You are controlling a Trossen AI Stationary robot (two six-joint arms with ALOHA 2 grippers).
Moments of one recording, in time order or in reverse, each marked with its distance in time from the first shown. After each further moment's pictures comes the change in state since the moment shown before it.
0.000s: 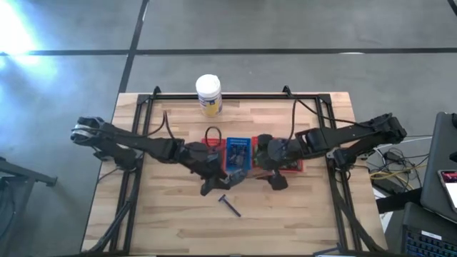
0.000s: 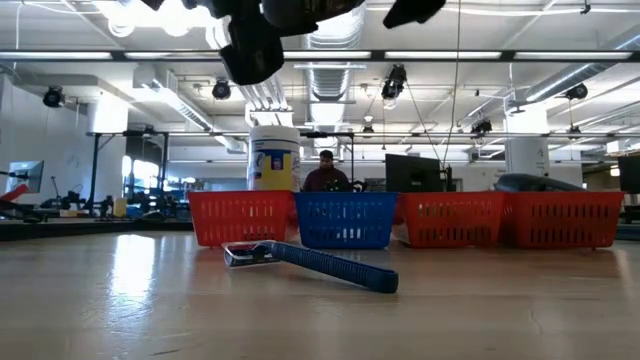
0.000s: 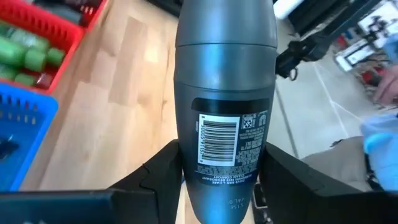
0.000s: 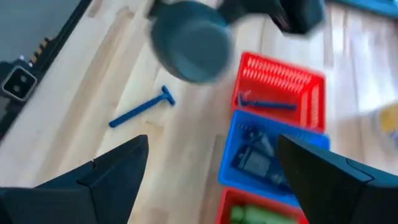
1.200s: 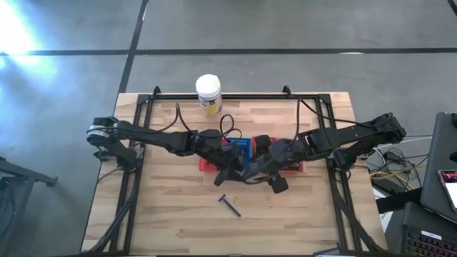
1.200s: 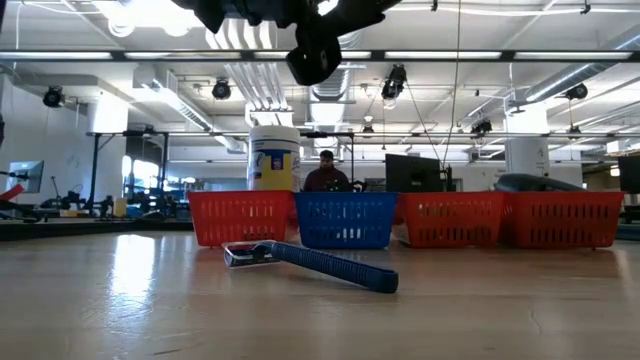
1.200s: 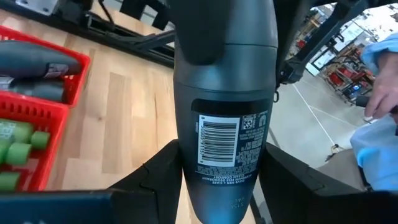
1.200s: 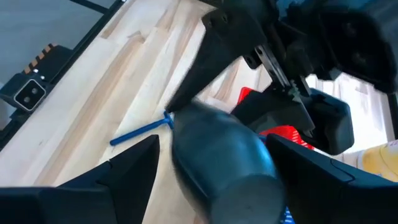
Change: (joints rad) left arm 0.120 0.174 0.134 0.176 0.184 0.121; right arm 0.044 0.007 0.059 0.045 0.015 -0.125
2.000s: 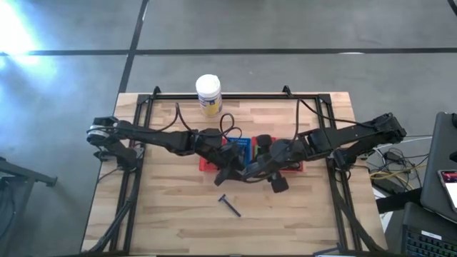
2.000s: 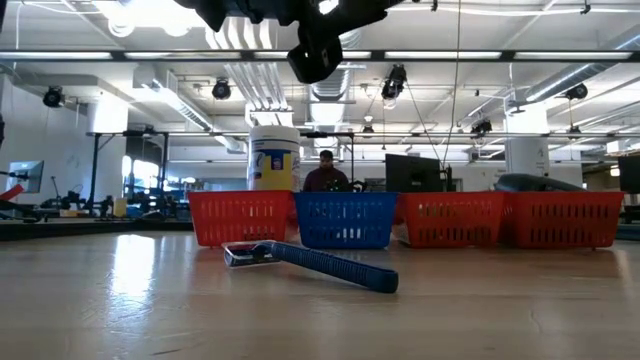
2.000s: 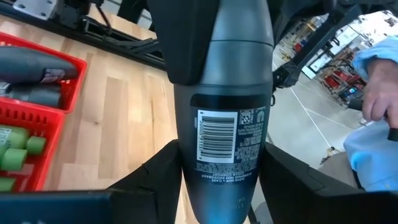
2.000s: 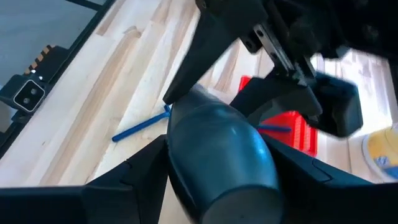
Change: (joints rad) left arm 0.011 0.000 0.013 -0.001 0.004 -0.007; right arm -0.001 0.000 -0.001 -0.021 -0.001 0.053
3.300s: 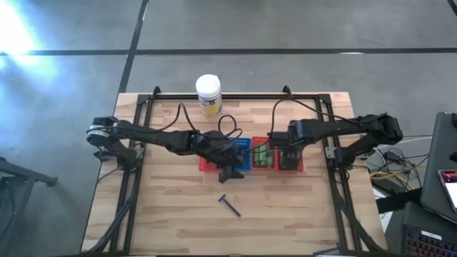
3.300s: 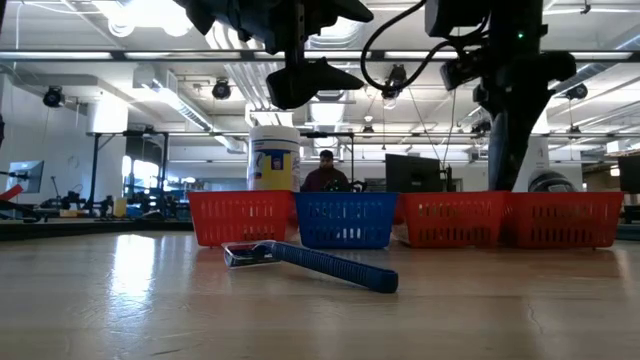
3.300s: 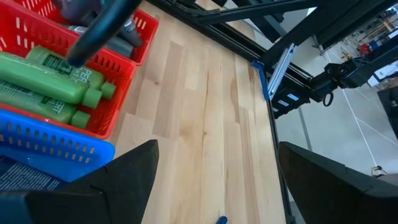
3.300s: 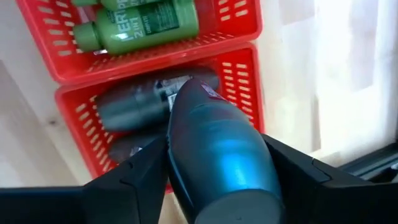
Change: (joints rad) left arm 0.002 -0.001 -0.004 -0.185 -0.161 -0.067; right arm -0.270 0.023 -0.236 -0.579 0.177 0.361
